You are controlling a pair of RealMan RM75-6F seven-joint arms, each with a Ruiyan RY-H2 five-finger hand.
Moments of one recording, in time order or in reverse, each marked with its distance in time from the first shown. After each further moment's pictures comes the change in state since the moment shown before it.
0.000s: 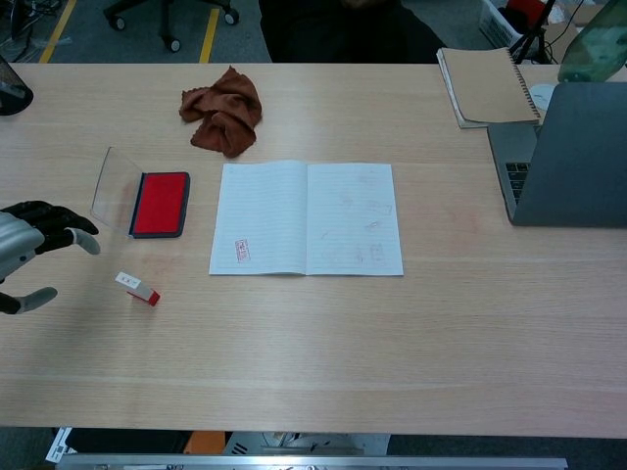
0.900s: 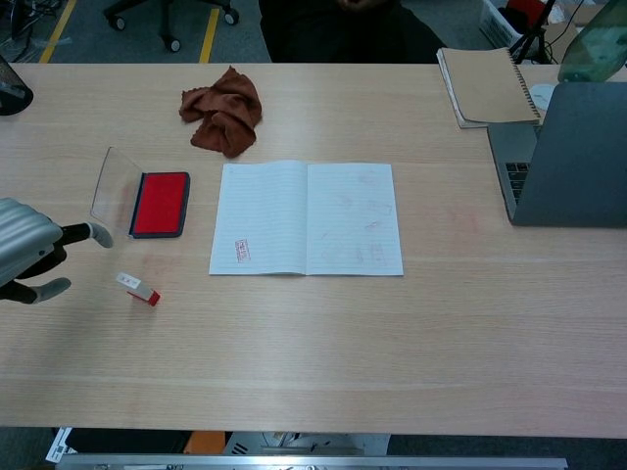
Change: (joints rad) left arm -0.038 -0.044 0.003 0.035 0.009 0.016 0.060; right arm 0.002 0.008 -0.003 0.003 0.003 -0.019 -0.002
